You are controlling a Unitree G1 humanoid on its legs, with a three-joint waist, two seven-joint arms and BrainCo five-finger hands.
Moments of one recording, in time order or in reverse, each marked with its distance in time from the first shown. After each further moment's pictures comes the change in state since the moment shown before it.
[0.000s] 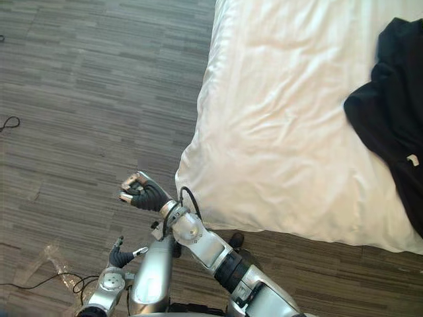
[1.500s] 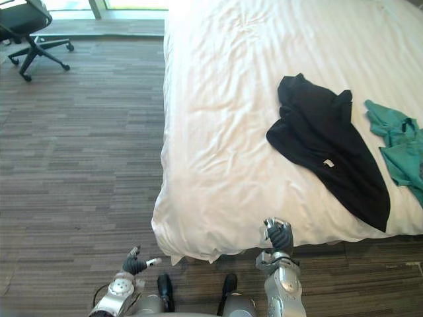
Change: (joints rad) left arm 0.078 -0.058 -0.012 0.049 0.024 0.030 -0.165; right arm 0.710 -0.052 -0.697 -0.498 0.369 0.044 0.038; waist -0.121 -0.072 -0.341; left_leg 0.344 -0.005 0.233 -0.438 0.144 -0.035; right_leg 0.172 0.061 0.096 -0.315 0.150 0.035
